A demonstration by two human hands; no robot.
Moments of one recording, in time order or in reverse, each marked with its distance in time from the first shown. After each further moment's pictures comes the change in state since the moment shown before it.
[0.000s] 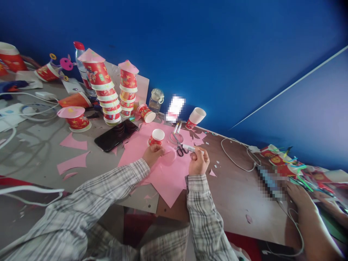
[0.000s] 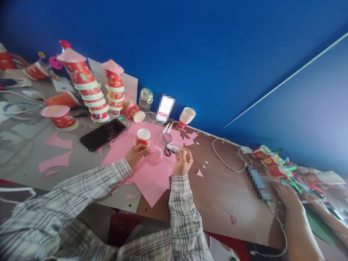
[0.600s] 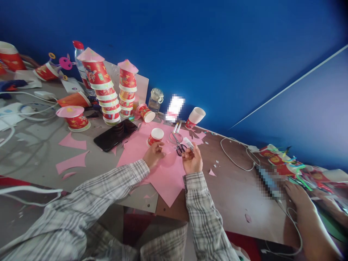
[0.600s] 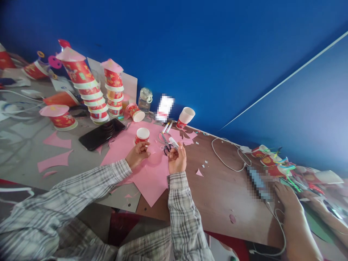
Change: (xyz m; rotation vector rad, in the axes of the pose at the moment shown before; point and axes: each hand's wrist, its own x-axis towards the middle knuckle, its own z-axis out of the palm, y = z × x) left_hand -0.008 0.006 0.003 -0.086 -0.114 0.006; right_hand 0.004 0.012 0.000 0.266 -0.123 0.402
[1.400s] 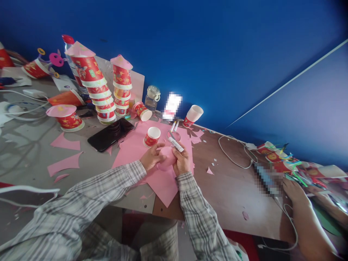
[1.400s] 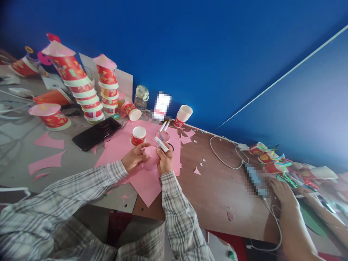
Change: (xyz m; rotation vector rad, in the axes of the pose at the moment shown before) left_hand -0.010 0.006 0.007 -0.170 -0.163 -0.169; right_hand -0.010 0.031 0.010 -0.136 -0.129 -0.035
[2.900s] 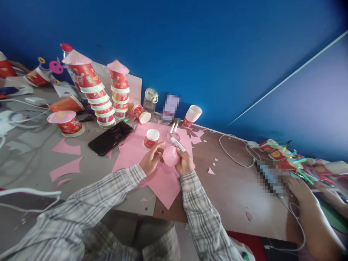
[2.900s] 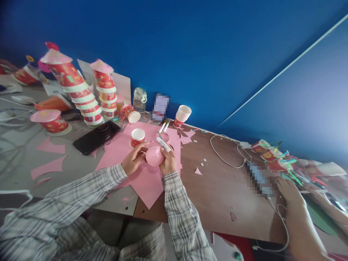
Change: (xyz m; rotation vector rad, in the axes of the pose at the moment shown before) left_hand -0.004 0.000 -0.006 0.488 -0.067 0.402; right_hand 0.010 -0.008 -0.007 0.083 -0.007 0.146
